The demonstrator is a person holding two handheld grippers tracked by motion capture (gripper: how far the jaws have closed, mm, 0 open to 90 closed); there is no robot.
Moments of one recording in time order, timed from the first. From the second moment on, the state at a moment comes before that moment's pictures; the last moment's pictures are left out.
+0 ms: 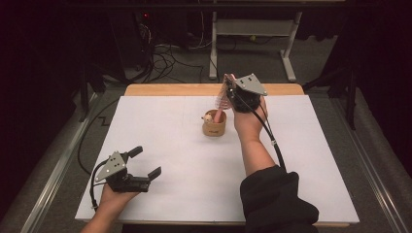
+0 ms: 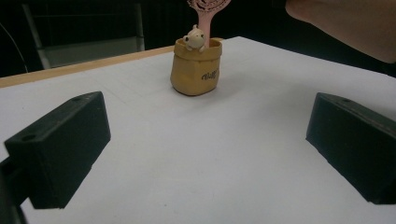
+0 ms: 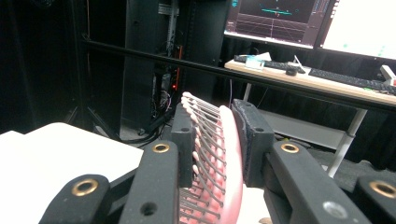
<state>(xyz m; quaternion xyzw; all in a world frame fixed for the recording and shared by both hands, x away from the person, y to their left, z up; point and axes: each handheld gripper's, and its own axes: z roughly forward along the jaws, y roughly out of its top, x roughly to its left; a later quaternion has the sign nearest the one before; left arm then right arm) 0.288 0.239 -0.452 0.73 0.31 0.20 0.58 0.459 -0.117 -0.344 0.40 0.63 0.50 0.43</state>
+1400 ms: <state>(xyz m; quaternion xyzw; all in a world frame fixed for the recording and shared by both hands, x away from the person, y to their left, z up) 0.288 0.238 -0.453 0.73 0.31 0.19 0.58 0.457 -0.144 -0.356 0.43 0.64 0.50 0.40</state>
